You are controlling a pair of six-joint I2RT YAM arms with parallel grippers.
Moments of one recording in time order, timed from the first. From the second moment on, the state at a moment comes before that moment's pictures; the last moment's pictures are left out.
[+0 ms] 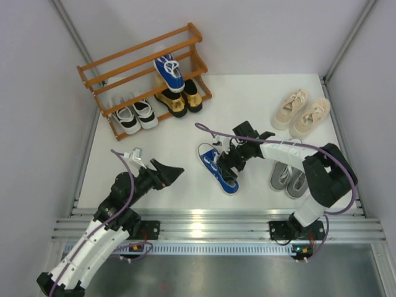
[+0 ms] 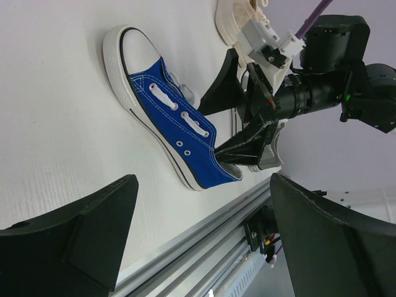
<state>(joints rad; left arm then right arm) -0.55 0.22 0.25 -0.22 0.14 -0.97 0.60 1.60 0.95 -0.48 -0.56 -0.34</state>
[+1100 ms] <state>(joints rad) -0.55 0.51 0.05 0.27 0.30 -1.12 0.64 1.52 0.93 -0.46 -0.61 -0.46</state>
